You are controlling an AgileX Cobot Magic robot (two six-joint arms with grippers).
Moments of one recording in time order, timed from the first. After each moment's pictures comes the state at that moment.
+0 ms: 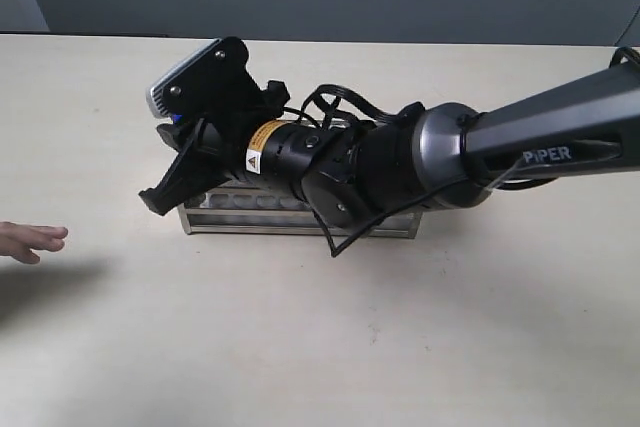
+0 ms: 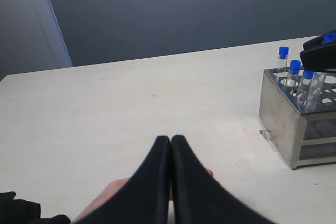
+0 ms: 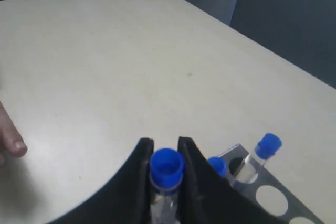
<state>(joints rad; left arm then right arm) 0.03 0.00 0.01 0.21 0.25 -0.12 1.01 2.00 -1.12 -0.05 -0.46 -0.05</state>
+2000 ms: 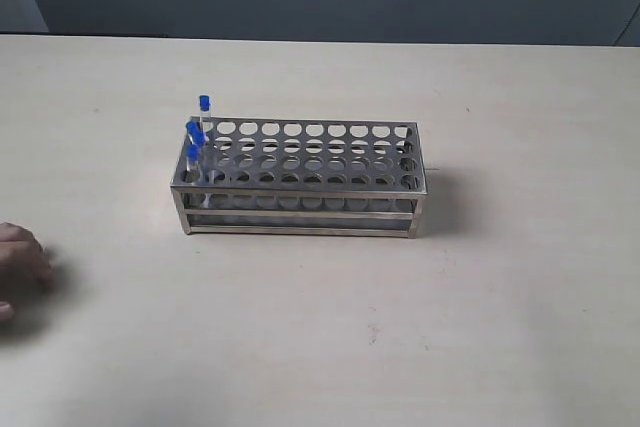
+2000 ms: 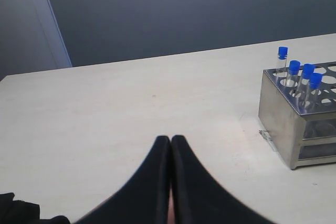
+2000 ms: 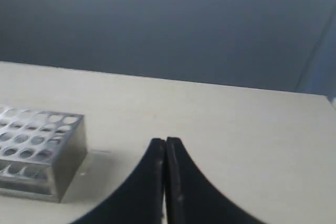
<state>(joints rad) 0.03 0.00 0.01 0.21 0.25 -0.12 0.36 0.09 -0.35 -0.21 0.55 0.15</state>
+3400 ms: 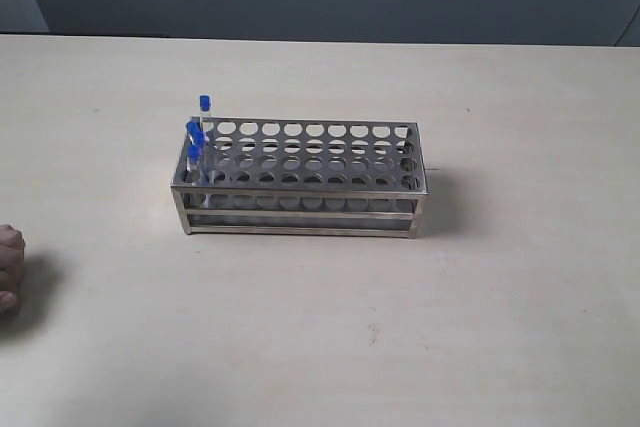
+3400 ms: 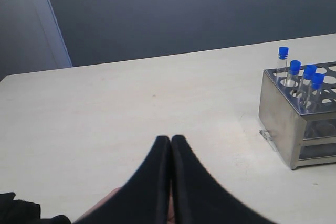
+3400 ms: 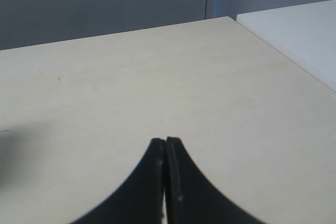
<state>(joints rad) 0.03 0.00 0.01 0.21 0.25 -0.12 -0.11 0.00 0.00 -0.03 0.38 0.09</state>
